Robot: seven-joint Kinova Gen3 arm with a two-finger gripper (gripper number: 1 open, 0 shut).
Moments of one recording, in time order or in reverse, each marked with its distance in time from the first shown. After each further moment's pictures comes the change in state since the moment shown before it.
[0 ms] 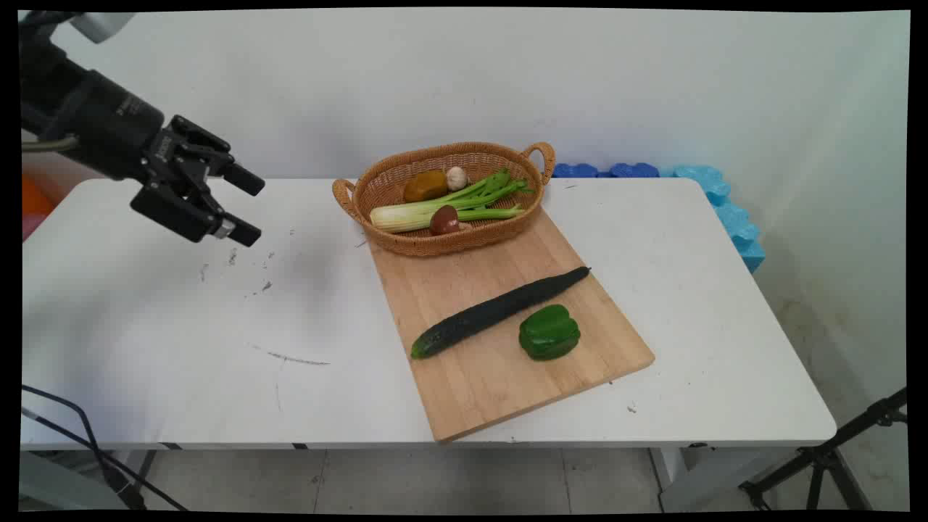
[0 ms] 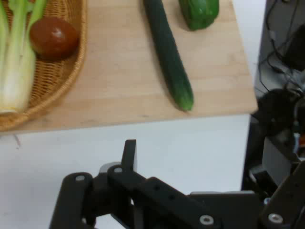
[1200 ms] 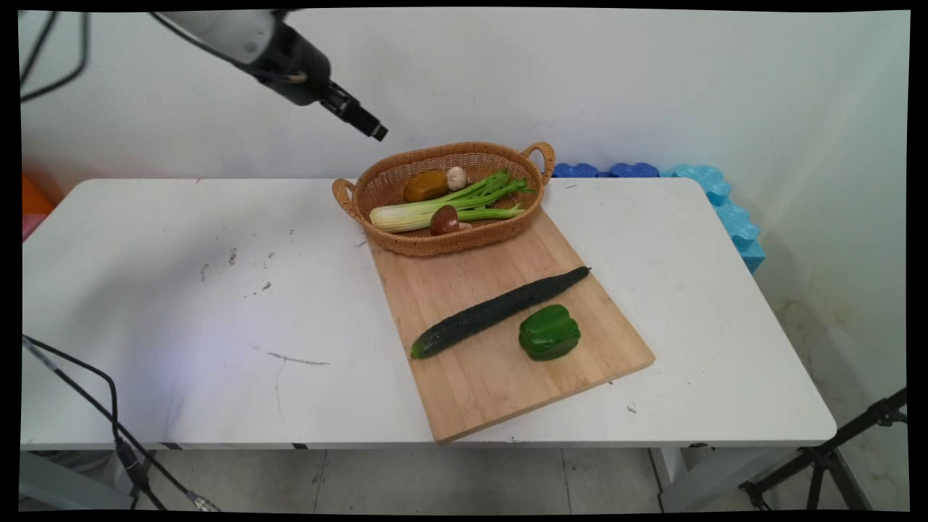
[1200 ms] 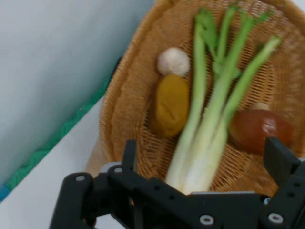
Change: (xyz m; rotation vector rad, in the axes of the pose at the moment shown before) arm 0.108 -0.138 0.131 0.389 0.007 -0.286
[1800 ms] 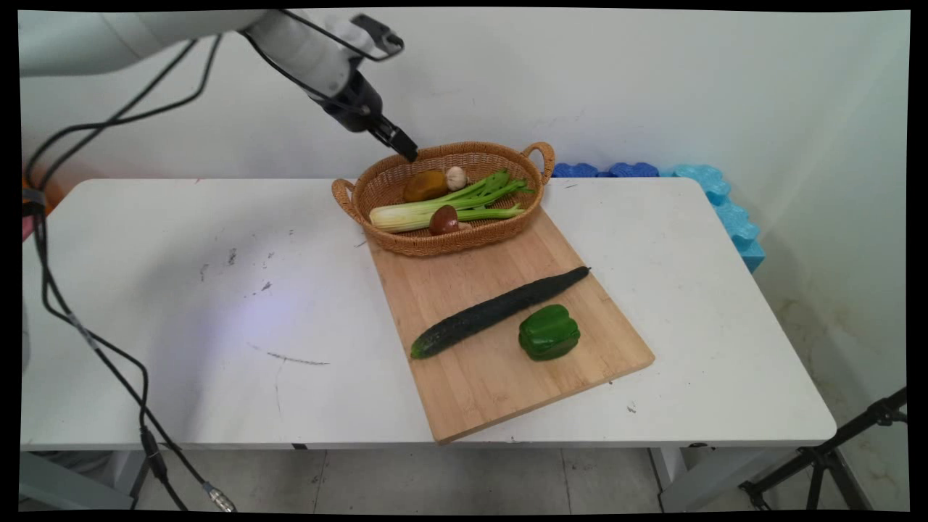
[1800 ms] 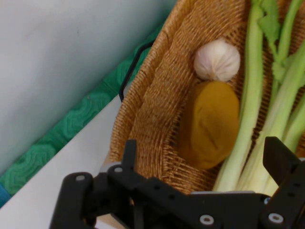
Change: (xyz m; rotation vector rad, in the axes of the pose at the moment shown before) arm 0.024 -0.016 0.123 0.056 -0.105 -0.048
